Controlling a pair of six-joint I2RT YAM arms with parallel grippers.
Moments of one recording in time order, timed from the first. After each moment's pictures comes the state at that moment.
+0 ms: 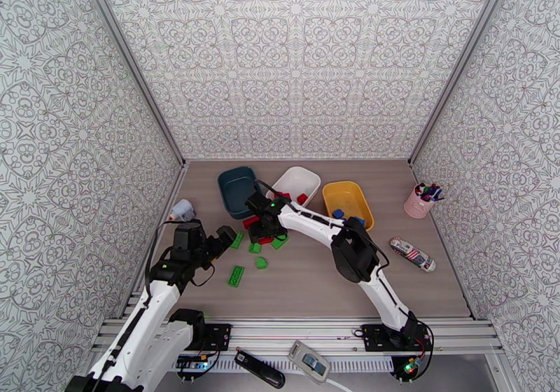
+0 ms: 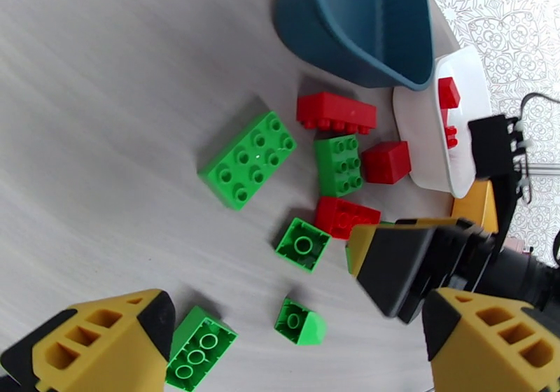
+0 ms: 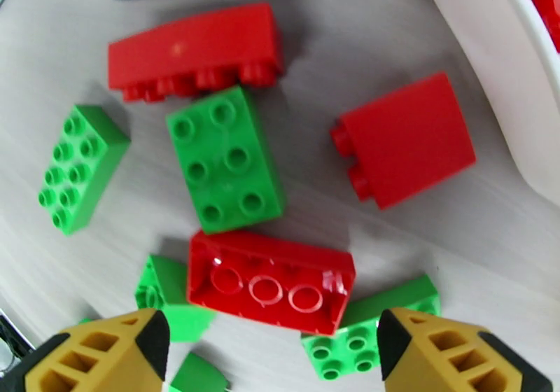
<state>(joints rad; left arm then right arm) -0.11 0.79 0.54 -0.54 0.21 -0.89 0.92 2.33 2.04 -0.94 0.02 0.55</state>
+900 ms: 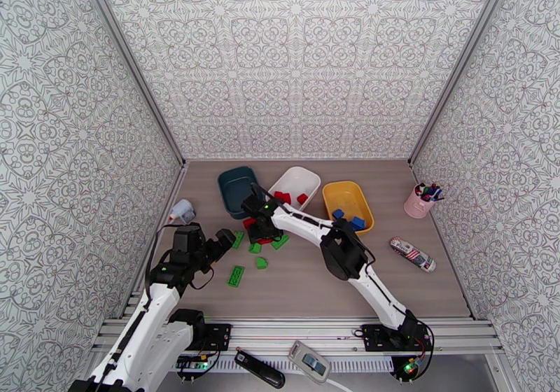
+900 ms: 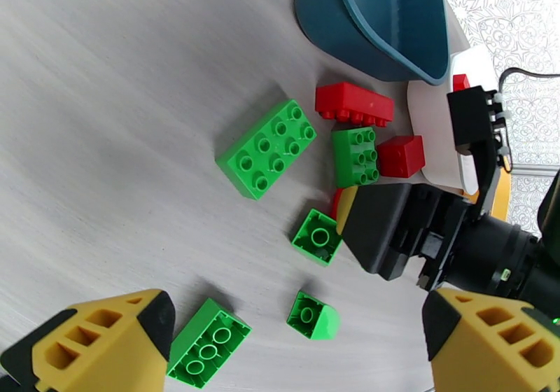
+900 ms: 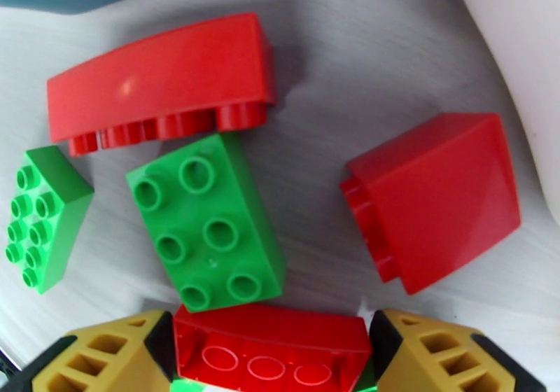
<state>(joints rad) -0.09 0.77 0.51 -0.55 0.22 -0.89 0.93 2.46 2.15 -0.98 0.06 0.58</state>
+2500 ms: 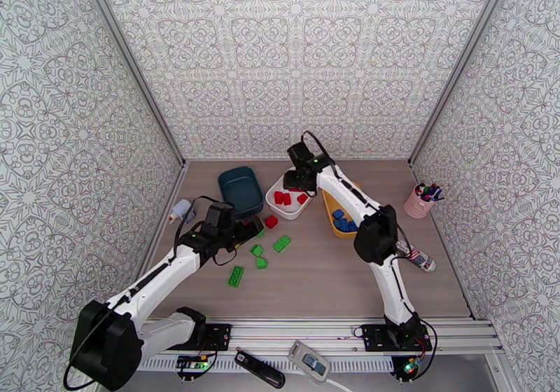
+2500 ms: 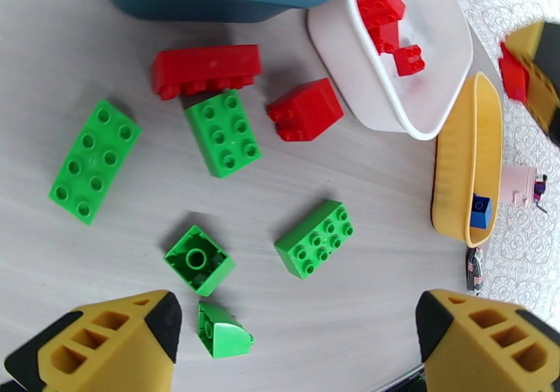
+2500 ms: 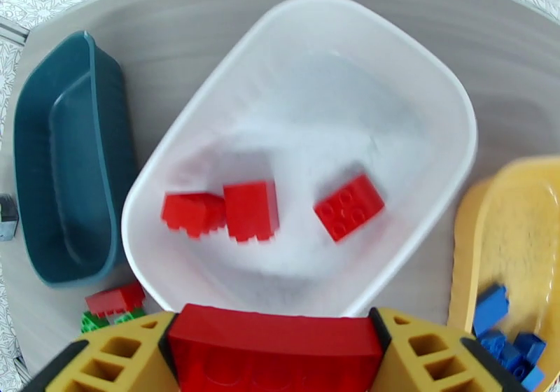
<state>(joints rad) -0.37 1.16 0.75 -0.41 0.20 -0.86 0.59 2.33 2.36 -1.05 0.07 0.53</state>
